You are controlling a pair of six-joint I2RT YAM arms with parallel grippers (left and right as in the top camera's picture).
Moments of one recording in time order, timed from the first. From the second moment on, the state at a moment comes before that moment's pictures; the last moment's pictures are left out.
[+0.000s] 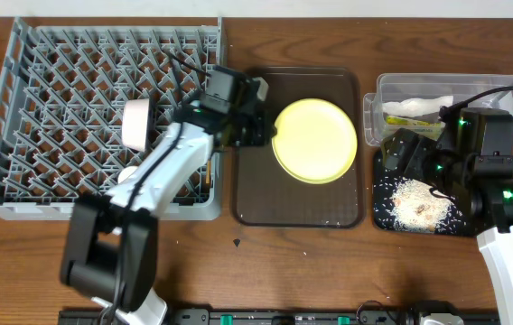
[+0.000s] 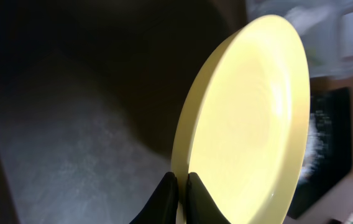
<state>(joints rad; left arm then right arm) -0.36 1.77 1.25 -0.47 0.50 -0.40 0.02 1.12 1.08 -0.88 -0.19 0.44</state>
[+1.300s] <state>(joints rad) 0.59 1.37 1.25 -0.71 0.67 -0.23 0.02 1.12 1.08 -0.88 -0.19 0.44</state>
